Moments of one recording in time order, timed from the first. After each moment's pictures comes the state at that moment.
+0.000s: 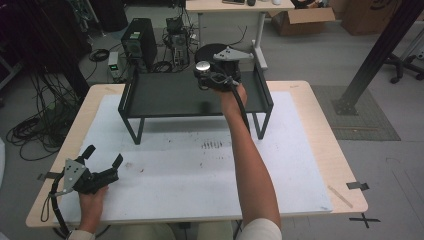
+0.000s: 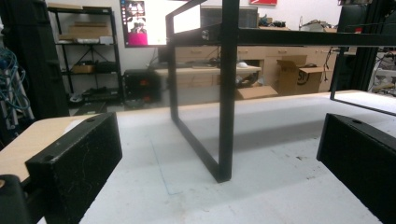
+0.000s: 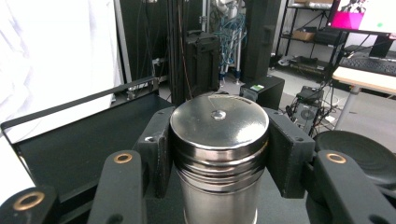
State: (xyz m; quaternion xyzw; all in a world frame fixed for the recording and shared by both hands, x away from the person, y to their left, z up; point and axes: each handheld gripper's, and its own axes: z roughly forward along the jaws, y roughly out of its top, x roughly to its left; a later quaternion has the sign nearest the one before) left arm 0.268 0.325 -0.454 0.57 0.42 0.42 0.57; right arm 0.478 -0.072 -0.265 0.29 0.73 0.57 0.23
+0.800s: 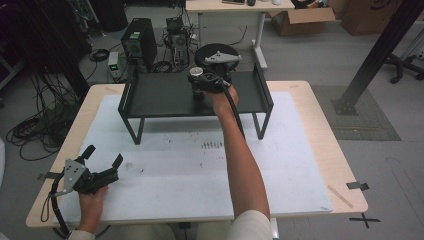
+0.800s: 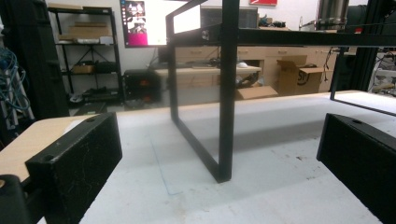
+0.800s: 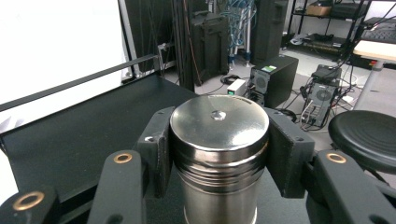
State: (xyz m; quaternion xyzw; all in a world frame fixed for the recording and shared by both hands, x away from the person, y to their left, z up) left arm 0.268 0.325 -0.455 0.57 0.42 0.42 0.57; right arm 0.501 -0.052 -0.289 0.31 0.75 0.56 0.20
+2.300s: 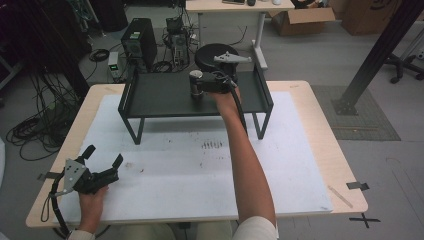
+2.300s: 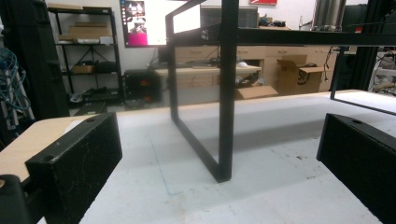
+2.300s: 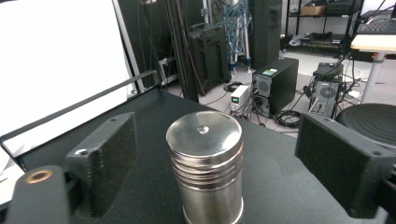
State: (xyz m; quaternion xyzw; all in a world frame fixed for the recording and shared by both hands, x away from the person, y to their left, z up) left arm 0.268 0.325 -0.454 0.57 0.42 0.42 0.57; right arm 0.495 -0.068 -0.288 0.34 0.71 0.59 0.17
